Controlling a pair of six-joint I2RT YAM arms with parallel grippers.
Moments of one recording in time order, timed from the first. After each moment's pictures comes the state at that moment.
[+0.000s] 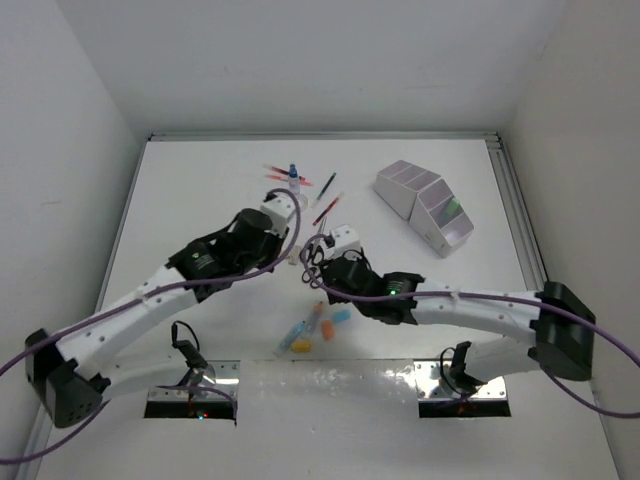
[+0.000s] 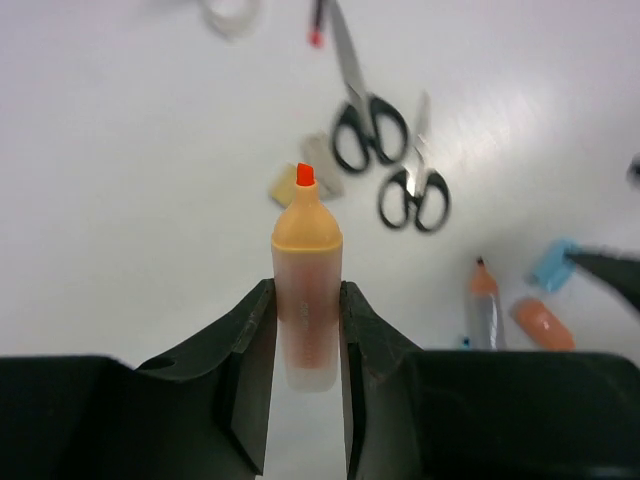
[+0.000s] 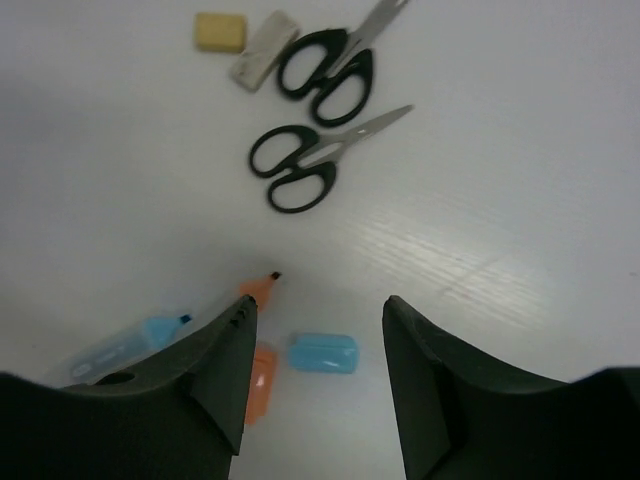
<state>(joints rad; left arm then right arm) -0.78 1.09 0.95 -0.60 -0.26 -0.09 1.12 1.28 0.78 -0.29 0.59 0.49</state>
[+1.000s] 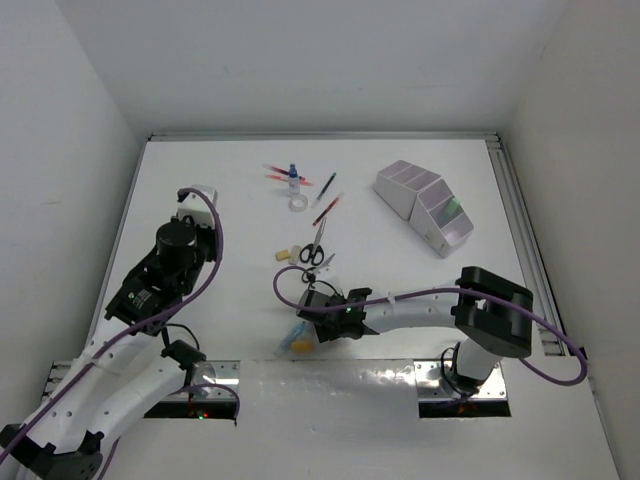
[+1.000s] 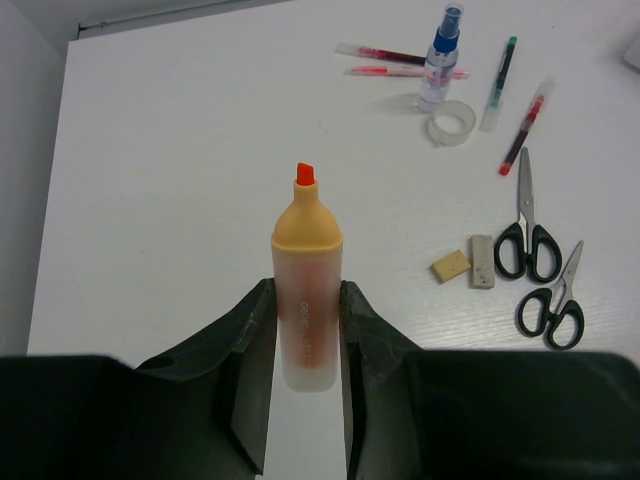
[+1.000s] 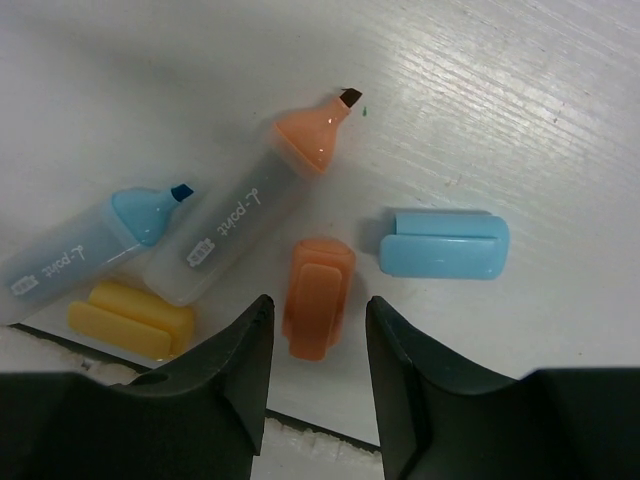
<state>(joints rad) -0.48 0.66 0.82 -0.52 -0.41 -0.05 1.25 1.66 0.84 -0.37 0.34 0.83</state>
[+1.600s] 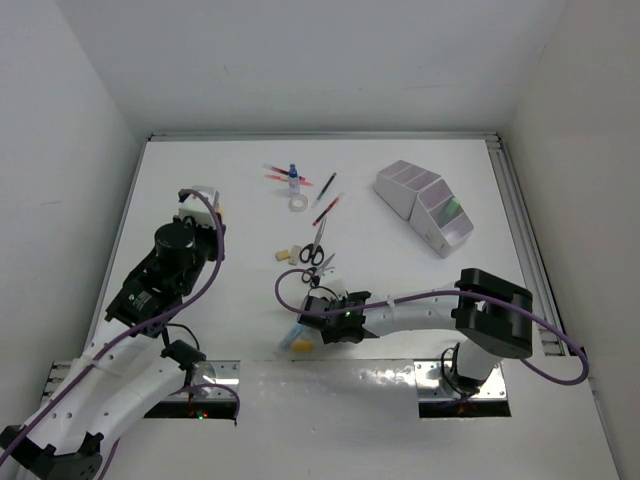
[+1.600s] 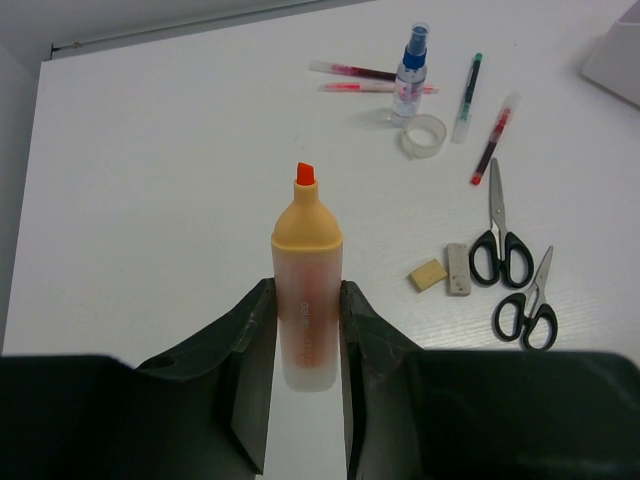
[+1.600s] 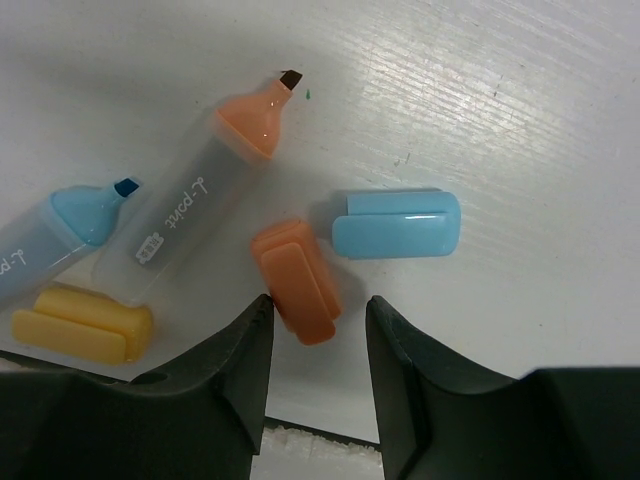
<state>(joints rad) -0.48 0.65 0.80 -0.48 -0.36 -0.05 1.28 1.66 0.84 -0.45 0.42 0.88</state>
